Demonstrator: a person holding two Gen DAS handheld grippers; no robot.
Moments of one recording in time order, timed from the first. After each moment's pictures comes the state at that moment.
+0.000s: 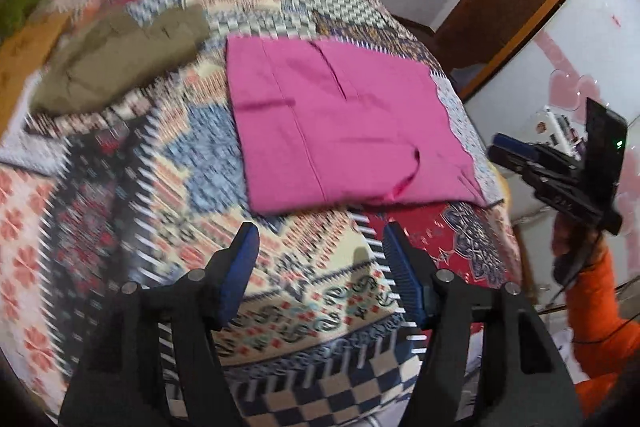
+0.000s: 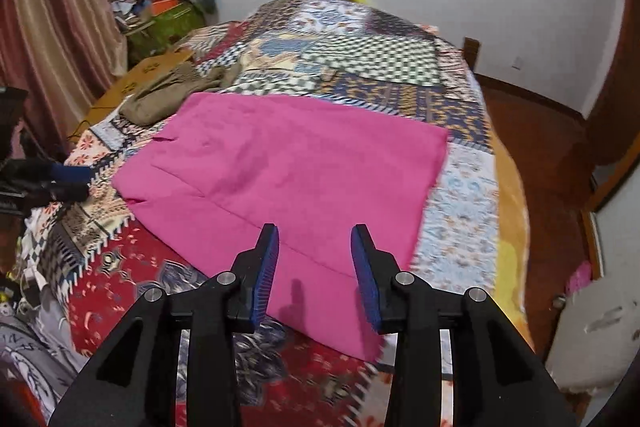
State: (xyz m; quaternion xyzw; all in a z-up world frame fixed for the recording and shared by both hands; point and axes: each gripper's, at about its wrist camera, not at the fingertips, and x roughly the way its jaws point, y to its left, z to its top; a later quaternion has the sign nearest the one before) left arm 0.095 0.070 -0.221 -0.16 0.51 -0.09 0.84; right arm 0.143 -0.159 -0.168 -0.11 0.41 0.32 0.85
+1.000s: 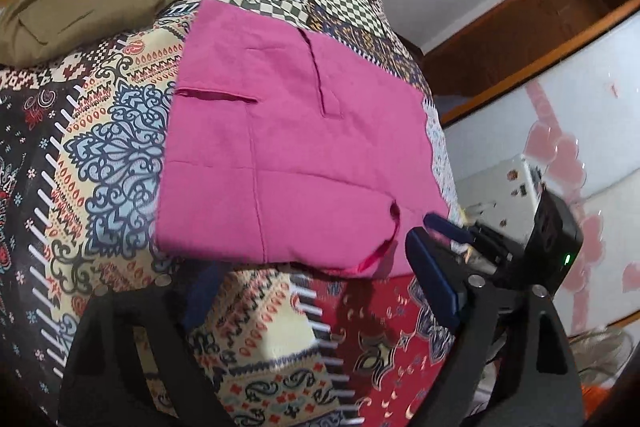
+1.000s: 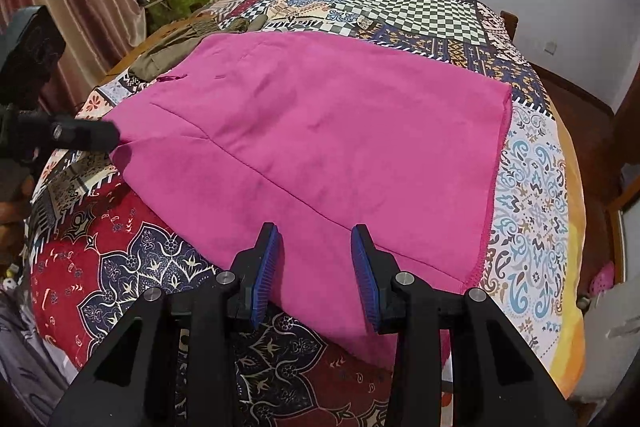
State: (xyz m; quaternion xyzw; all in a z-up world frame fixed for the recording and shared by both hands) left arm 0.149 0.063 -0.250 -0.28 0.50 -0.11 0.81; right arm 0.142 -0.144 -0.220 -0.12 0.44 0.35 0.82
